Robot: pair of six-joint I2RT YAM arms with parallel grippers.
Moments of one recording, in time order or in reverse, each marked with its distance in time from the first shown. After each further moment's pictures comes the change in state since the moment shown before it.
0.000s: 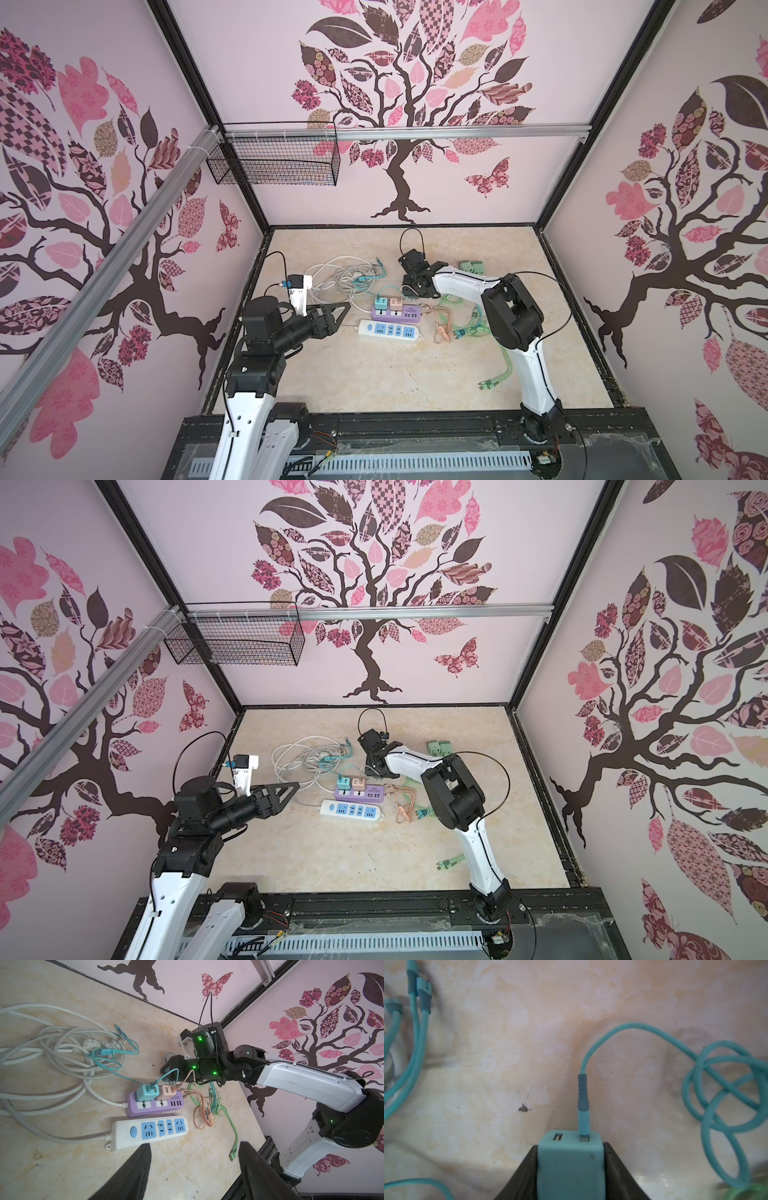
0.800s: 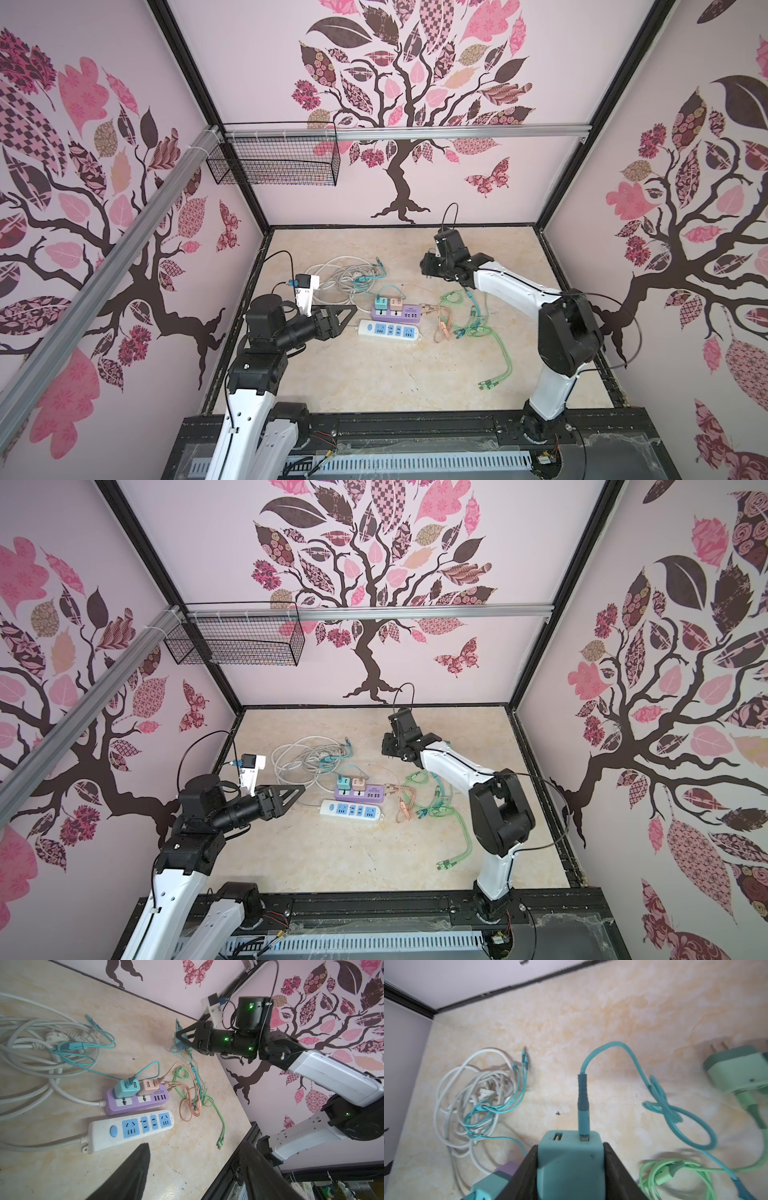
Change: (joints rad) left arm -0.082 0.036 0.000 0.046 0.067 -0.020; right arm -0.131 -0.438 -0.228 0.181 -0.187 -0.136
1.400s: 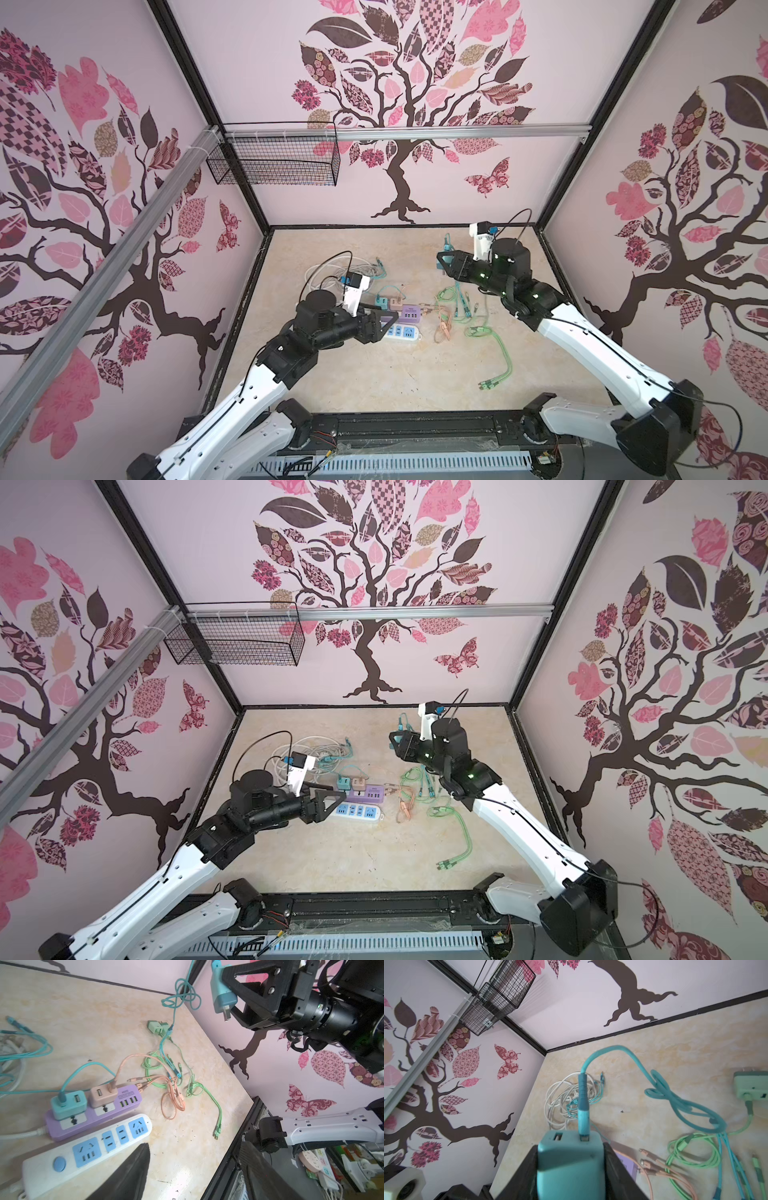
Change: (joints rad) left arm -0.607 0.198 0.070 0.182 -0.471 -0.013; right arm 0.007 -0.600 -0.333 0.141 -0.198 0.143
